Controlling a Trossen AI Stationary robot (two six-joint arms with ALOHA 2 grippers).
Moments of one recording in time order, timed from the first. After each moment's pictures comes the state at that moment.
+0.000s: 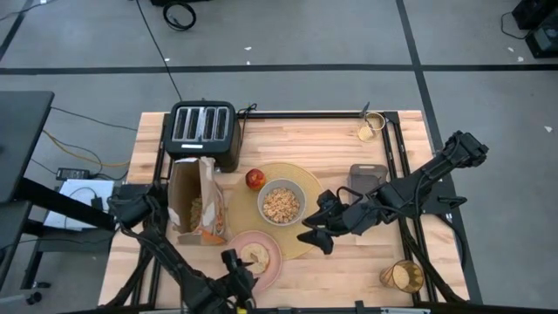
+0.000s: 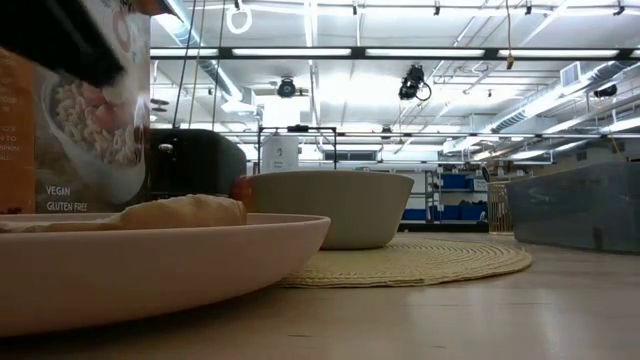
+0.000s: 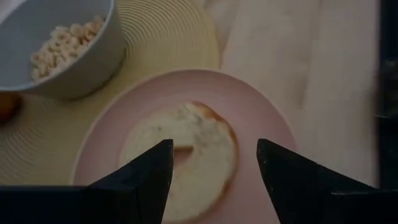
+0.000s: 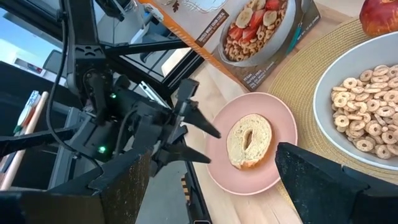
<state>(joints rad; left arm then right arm) -0.90 2.08 1.56 -0.82 -0.83 -1.05 0.53 1.42 1.18 -0.26 0.37 1.06</state>
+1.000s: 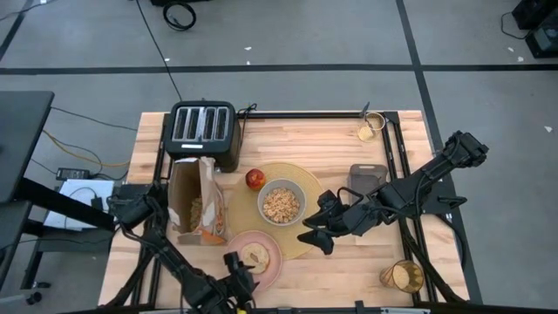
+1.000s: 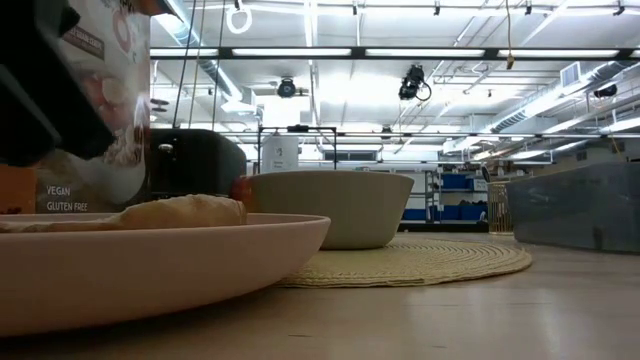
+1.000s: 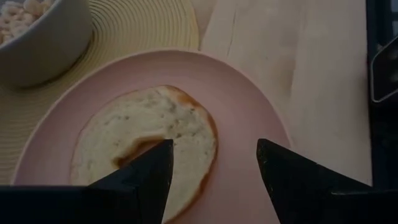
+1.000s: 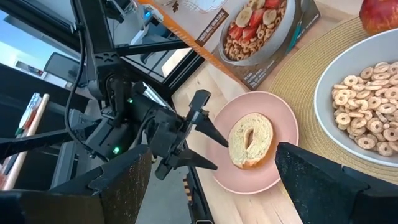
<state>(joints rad) -0.89 2.09 1.45 -0.60 -0.80 -1.01 0.54 1.42 1.18 -0.26 0.37 1.07</state>
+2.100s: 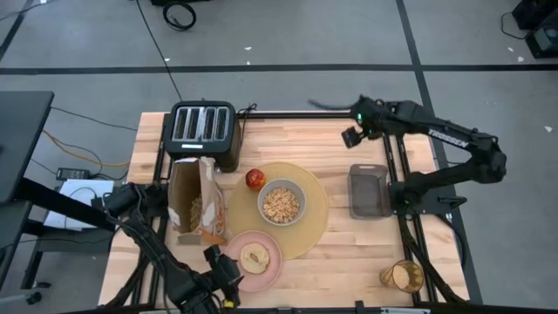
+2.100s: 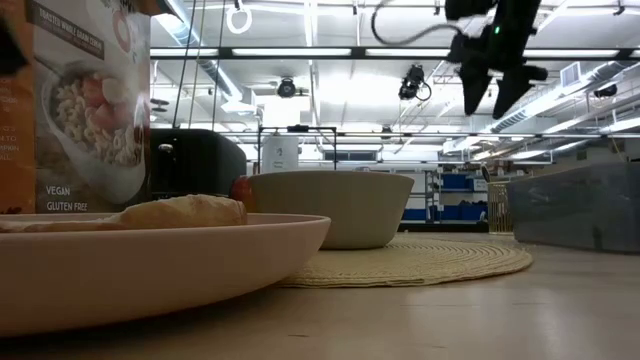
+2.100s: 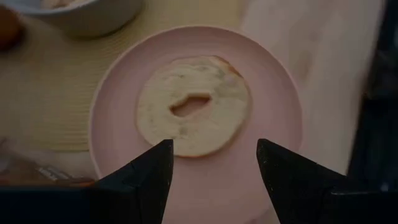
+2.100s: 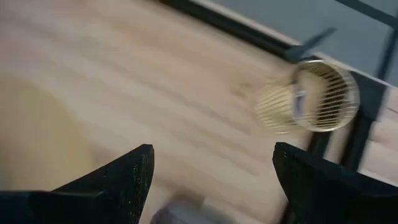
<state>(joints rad) -0.94 1.93 1.45 -0.88 -0.71 -1.29 -0.47 1.17 1.18 -1.17 0.31 0.60</state>
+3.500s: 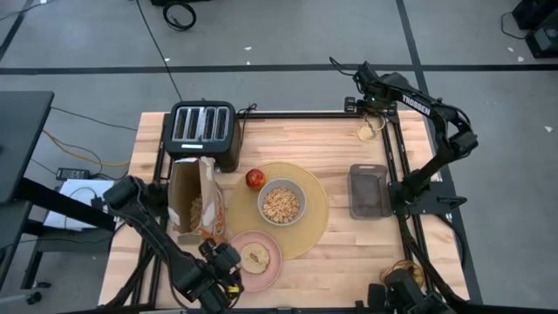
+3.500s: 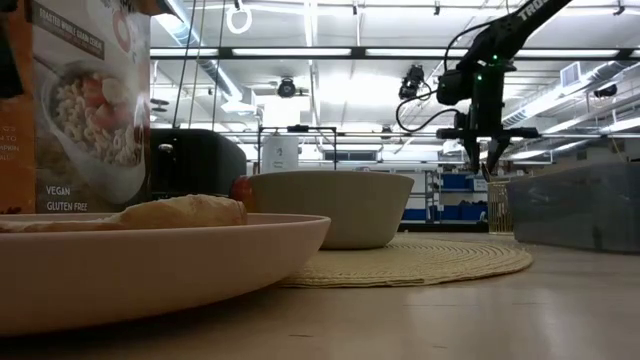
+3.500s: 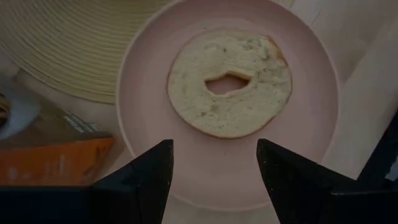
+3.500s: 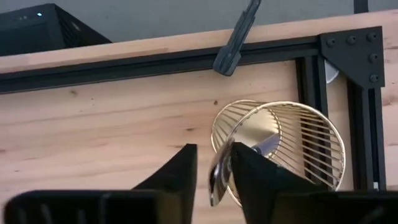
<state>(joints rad) -0.86 1.89 1.45 -0.99 -0.52 -1.48 -1.04 1.54 1.24 -0.98 0.14 0.65</state>
